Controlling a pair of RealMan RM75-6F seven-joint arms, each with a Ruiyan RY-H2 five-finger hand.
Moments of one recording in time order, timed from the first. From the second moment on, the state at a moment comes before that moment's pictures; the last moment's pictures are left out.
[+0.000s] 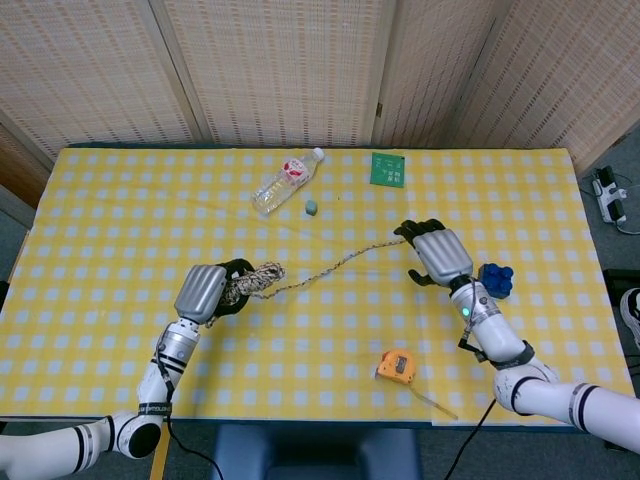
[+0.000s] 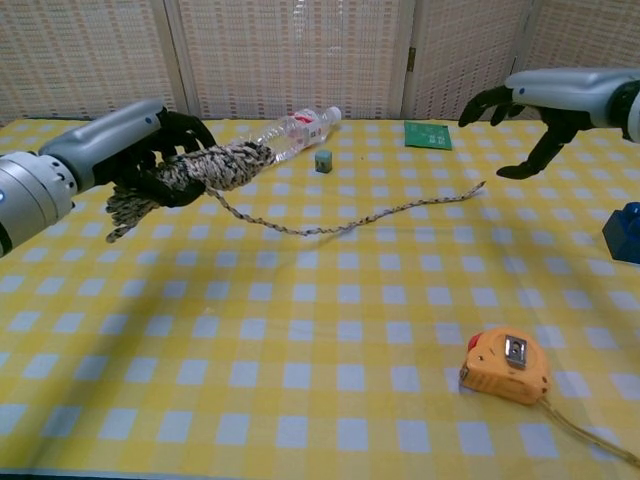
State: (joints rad) left arm -0.65 -1.61 -0.23 -1.50 1.20 1.14 0.16; right arm 0.76 -1.34 0.27 -1.50 -0.98 0.78 -0.41
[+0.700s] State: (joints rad) left arm -0.64 -1.60 -0.22 -1.49 1.20 1.14 0.13; right arm 1.01 -1.64 0.21 -1.13 -0.72 0.68 -0.58
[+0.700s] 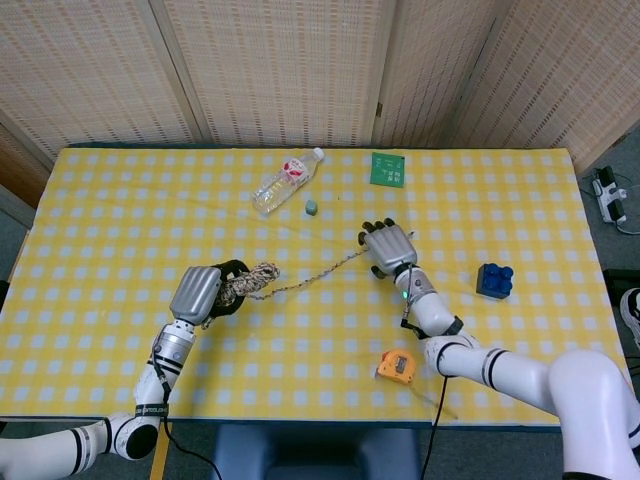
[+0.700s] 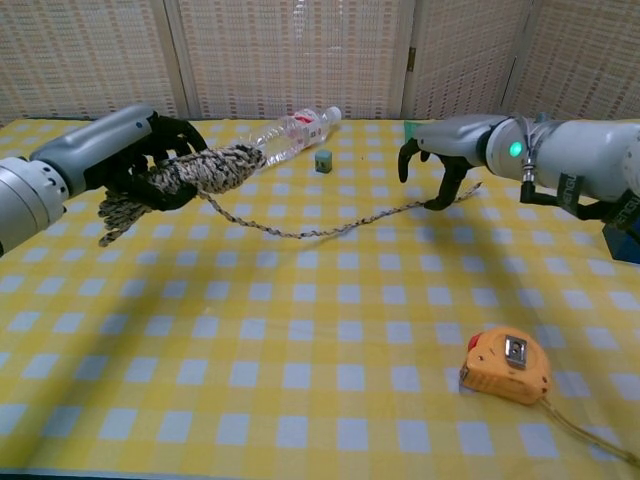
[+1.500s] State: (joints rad) left arm -0.63 -1.61 -0.23 -1.46 1.21 1.13 0.09; right arm 1.16 -1.87 0.20 -0.74 -0.55 0.54 -0.65
